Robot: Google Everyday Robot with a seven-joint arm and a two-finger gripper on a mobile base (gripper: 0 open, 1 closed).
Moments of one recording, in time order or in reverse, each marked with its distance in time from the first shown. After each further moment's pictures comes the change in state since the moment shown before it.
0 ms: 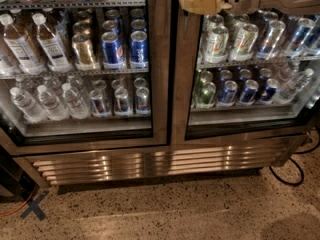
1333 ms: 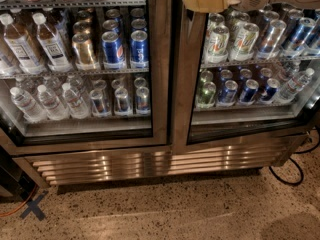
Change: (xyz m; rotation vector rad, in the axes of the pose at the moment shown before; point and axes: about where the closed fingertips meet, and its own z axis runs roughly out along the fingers) arm -0.017 0.015 -0.013 0.012 0.033 0.016
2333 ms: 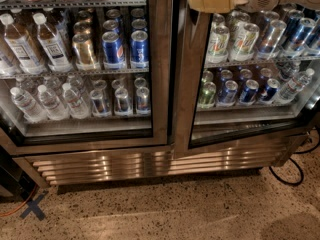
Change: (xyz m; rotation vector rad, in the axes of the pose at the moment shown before) arm -0.010 0.015 -0.014 0.024 0.020 0.025
